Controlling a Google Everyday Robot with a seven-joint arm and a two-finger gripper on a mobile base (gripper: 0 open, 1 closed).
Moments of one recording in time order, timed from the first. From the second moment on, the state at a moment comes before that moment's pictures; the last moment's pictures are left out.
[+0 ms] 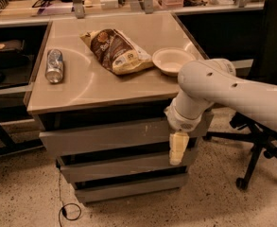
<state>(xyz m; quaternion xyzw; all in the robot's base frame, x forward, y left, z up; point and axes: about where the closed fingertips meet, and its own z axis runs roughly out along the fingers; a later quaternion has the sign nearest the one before) 0.526 -0.115 0.684 -0.70 0.70 0.05 0.11</state>
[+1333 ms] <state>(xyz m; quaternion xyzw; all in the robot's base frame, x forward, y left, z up) 0.519 -0.117 0.650 -0.73 0.68 0.05 0.06</state>
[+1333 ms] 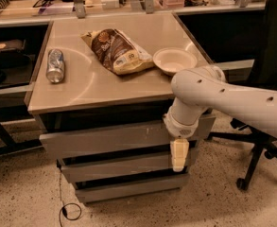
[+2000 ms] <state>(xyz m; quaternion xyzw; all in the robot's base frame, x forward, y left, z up) 0.468 -0.168 0.720 -0.72 0.69 0.06 0.03</state>
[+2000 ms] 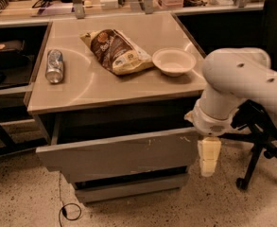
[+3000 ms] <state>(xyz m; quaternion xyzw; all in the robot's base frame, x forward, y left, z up) 0.439 -0.196 0.783 -0.70 0.71 0.04 0.04</state>
